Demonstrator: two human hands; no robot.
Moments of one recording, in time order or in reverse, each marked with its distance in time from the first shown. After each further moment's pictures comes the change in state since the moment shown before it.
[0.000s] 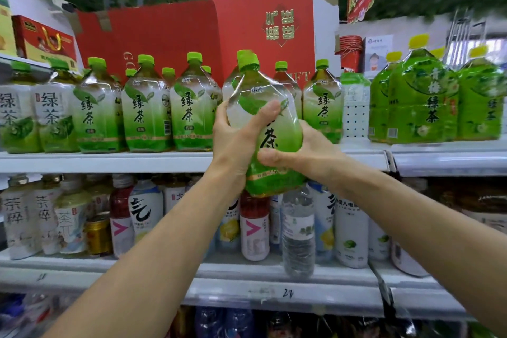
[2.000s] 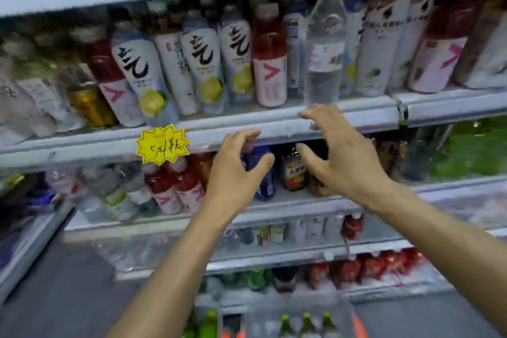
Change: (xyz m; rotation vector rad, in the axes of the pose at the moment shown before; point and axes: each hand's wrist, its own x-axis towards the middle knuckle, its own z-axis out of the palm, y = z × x) left_hand -0.174 -0.155 -0.161 0.642 -0.385 -0.136; right_hand -0.155 0.129 0.150 -0.760 0.232 0.059
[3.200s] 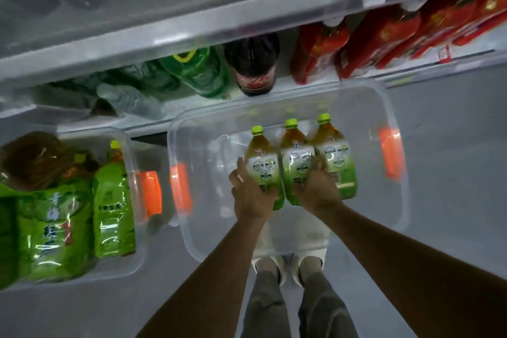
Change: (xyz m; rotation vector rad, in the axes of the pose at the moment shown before) left_hand -0.390 -0.452 0.372 0.207 -0.617 -1.157; right_hand -0.509 0.180 0.467 0.090 -1.071 1.220
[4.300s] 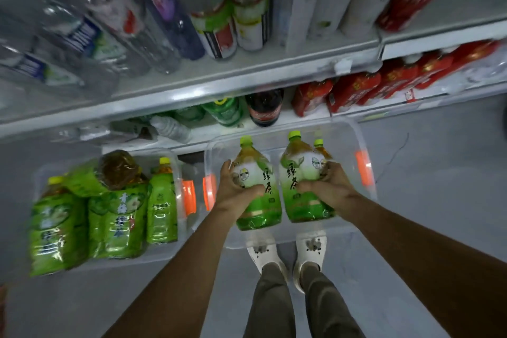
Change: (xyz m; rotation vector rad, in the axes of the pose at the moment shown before) left_hand -0.073 0.044 -0.132 -0.396 -0.119 -0.015; right_hand -0.066 -0.019 -0.086 0.532 -0.050 0.072
